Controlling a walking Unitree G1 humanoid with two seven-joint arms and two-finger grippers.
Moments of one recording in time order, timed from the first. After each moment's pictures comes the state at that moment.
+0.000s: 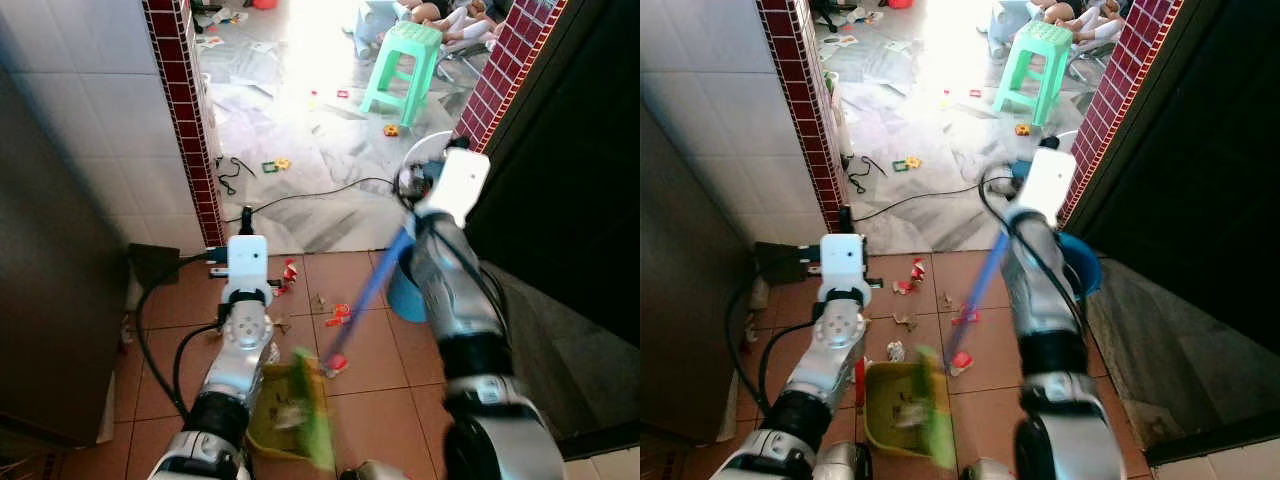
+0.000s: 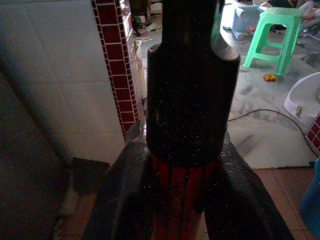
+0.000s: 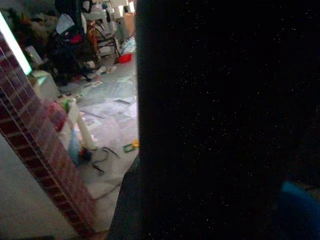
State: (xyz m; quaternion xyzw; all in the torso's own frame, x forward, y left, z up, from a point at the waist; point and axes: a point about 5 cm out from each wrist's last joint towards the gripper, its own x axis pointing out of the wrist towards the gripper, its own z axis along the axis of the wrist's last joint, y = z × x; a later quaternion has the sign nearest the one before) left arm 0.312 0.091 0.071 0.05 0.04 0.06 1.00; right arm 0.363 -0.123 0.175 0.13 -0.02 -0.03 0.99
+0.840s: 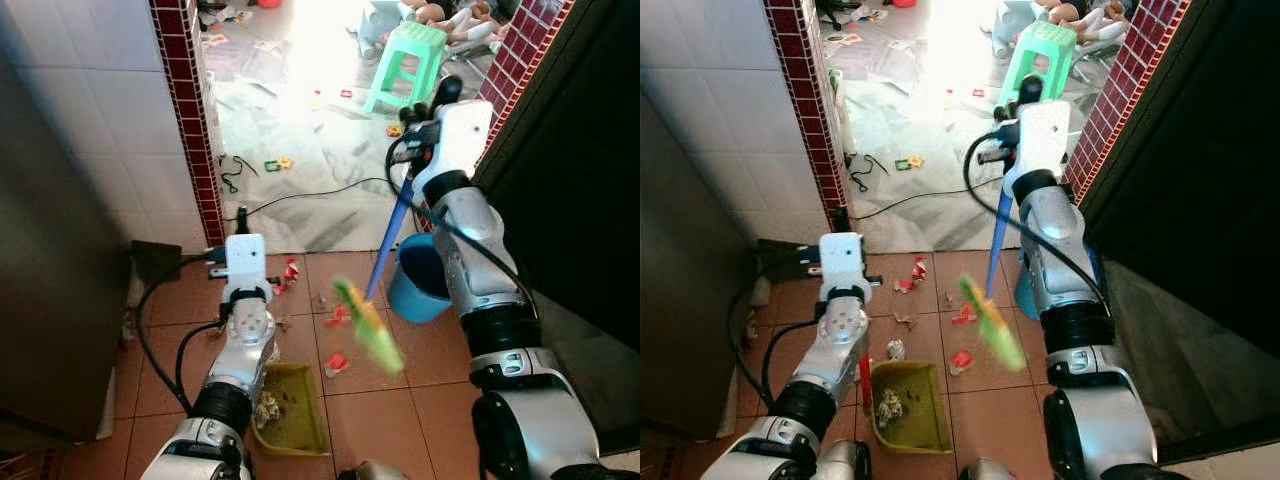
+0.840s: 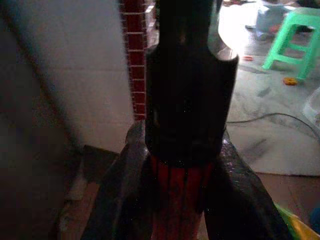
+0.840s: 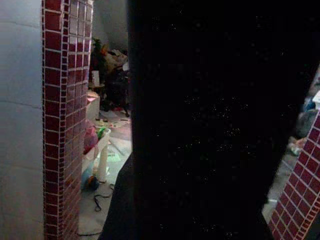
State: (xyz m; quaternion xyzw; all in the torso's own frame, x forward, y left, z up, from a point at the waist) left arm 0.317 0.097 0.067 0.03 0.05 0.11 0.99; right arm 0.370 -0.126 0.213 -0.04 -0.16 0.11 0.98
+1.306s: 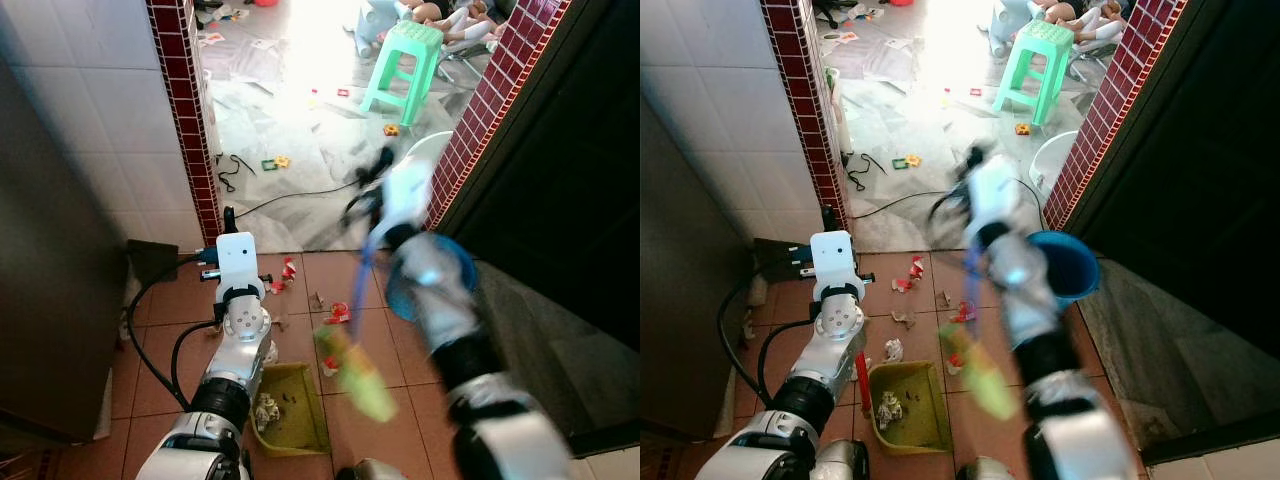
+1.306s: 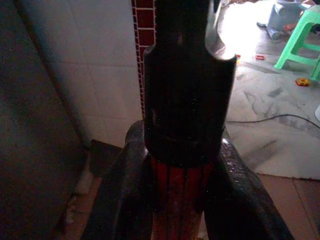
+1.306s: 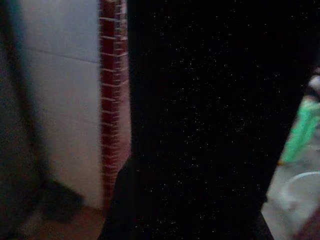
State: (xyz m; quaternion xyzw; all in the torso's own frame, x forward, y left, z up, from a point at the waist) left arm 0.321 0.103 0.067 0.03 0.05 0.13 0.99; right arm 0.347 -0.077 0.147 0.00 -0.09 0.21 0.97
